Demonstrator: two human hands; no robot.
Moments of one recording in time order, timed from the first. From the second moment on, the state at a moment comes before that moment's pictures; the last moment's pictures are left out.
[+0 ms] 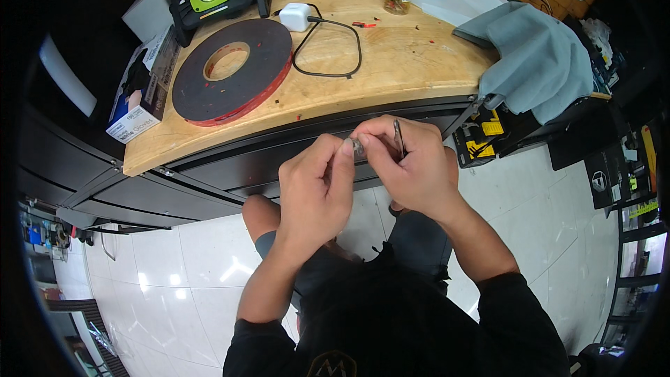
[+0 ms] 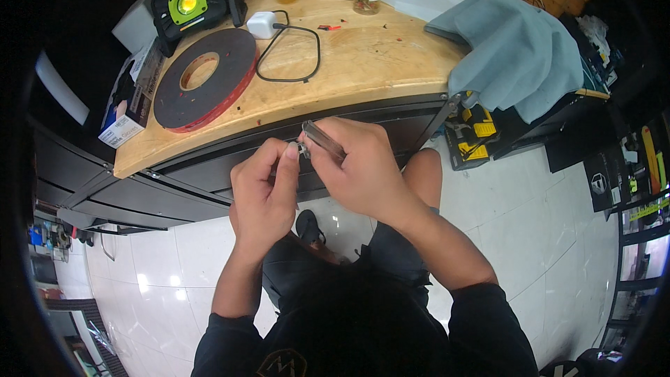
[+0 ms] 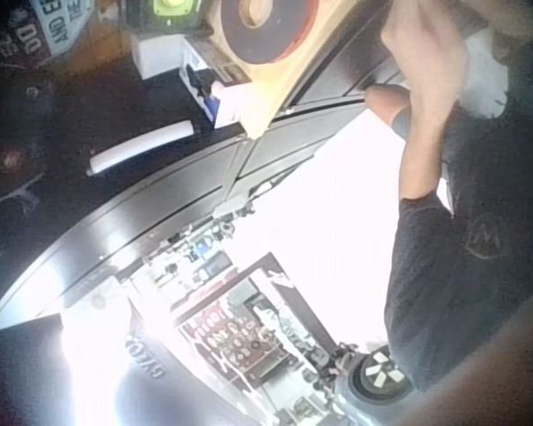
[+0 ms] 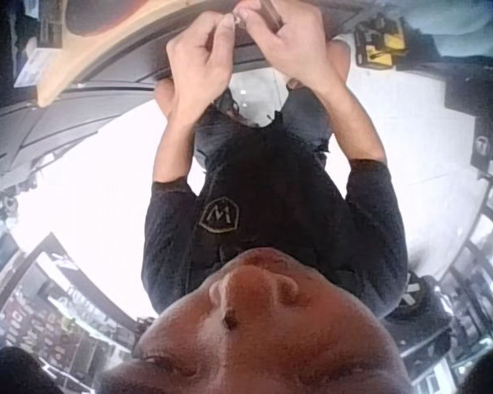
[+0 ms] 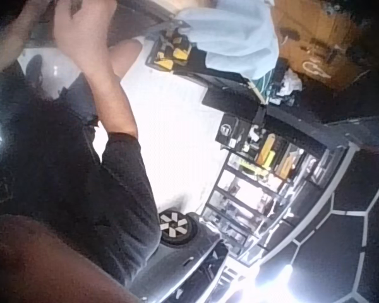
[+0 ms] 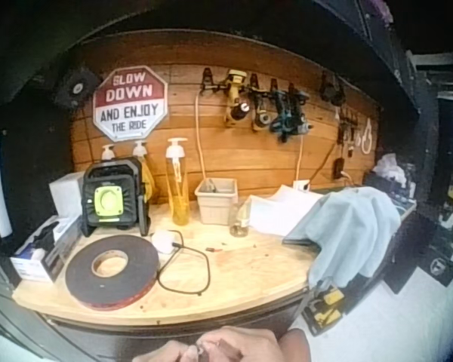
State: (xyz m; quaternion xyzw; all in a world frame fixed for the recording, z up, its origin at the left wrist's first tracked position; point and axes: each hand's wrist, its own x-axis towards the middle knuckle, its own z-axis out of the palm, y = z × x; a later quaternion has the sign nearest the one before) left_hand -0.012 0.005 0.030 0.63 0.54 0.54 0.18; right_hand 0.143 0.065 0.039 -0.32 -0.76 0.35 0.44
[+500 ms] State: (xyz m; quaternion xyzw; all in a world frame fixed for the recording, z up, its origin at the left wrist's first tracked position) left_hand -0.009 0.003 0.033 0.61 0.57 0.51 0.21; right_hand 0.140 0.068 0.027 -0.29 -0.74 0.35 0.50
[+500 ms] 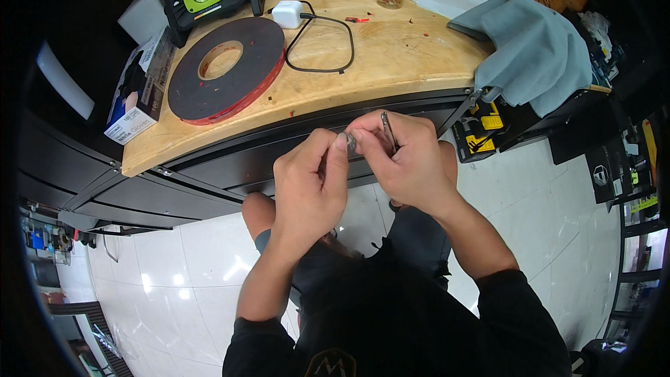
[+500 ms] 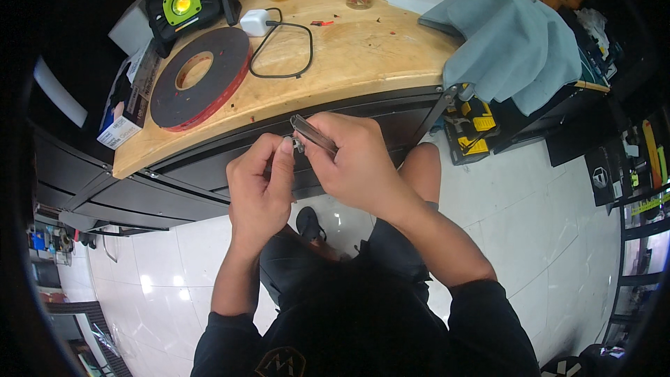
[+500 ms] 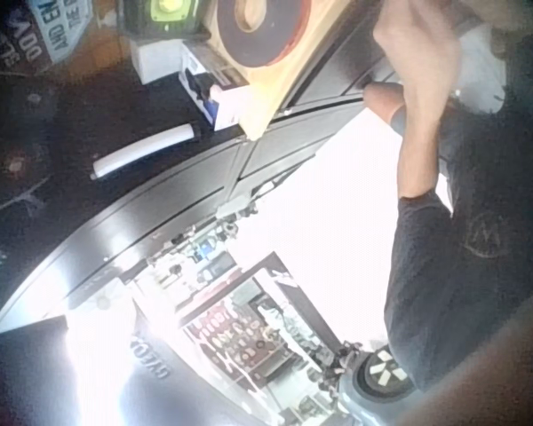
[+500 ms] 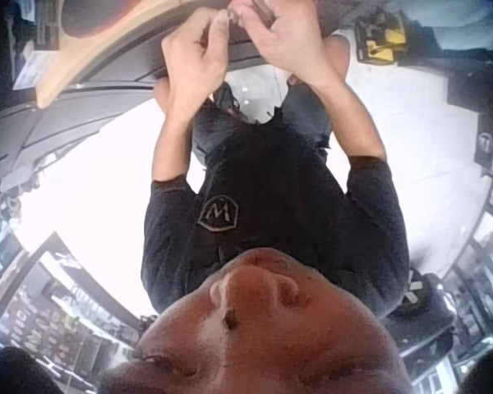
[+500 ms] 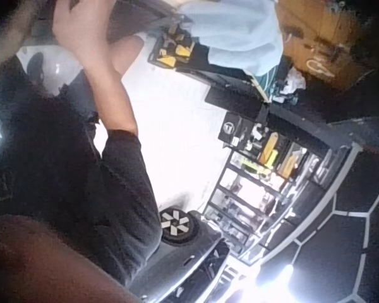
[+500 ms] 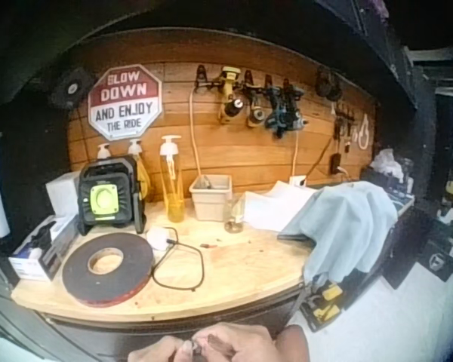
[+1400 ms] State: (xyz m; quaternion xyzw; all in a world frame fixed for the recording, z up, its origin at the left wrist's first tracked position) left_hand -0.009 0.002 0.033 0.64 0.55 0.52 0.11; right_hand 0.137 0.058 0.034 -0.31 -0.77 0.27 0.49
